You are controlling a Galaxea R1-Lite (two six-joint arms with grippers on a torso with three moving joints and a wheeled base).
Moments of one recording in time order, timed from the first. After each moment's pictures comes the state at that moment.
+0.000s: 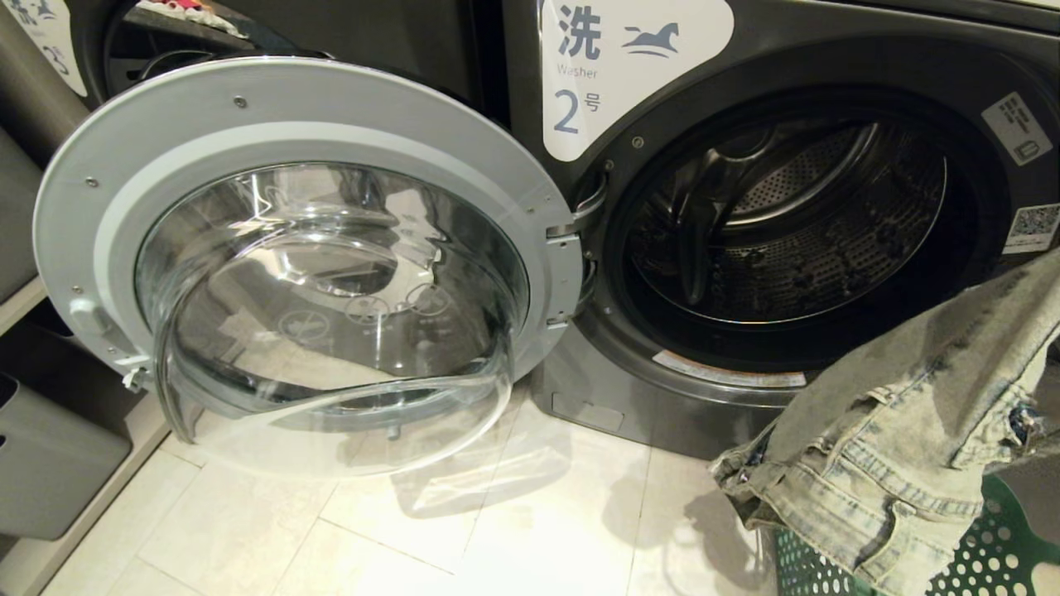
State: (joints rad) left arm 0.00 0.00 0.00 0.02 -0.02 0.06; right arm 0.40 0.83 -0.71 -0.31 -0.26 -0.05
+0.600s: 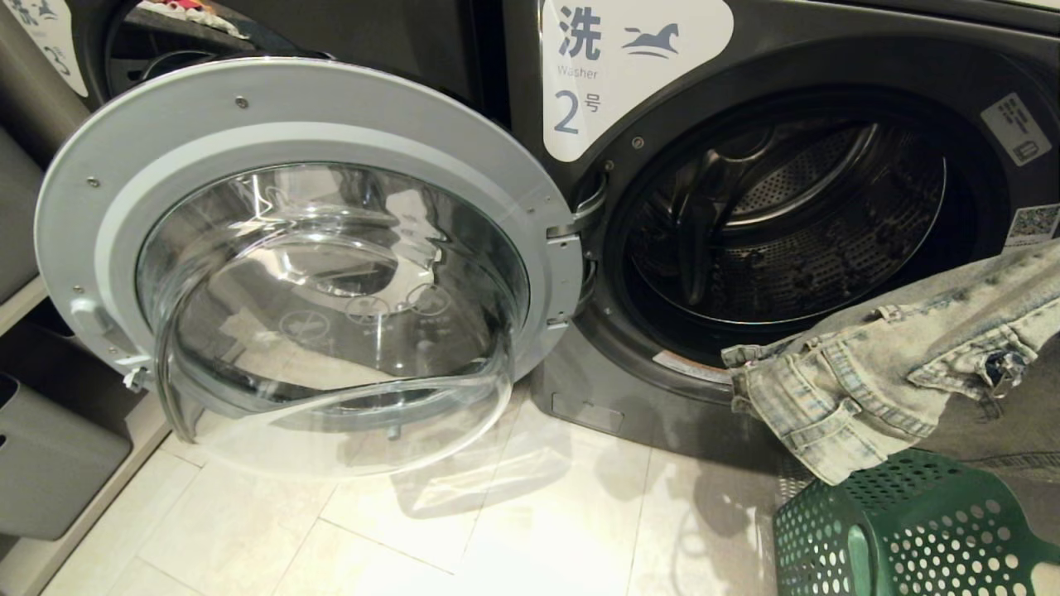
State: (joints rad) left arm 0.00 0.00 0.00 0.02 -0.02 0.05; right arm 0.40 0.77 -0.80 -0.20 -0.27 -0.07
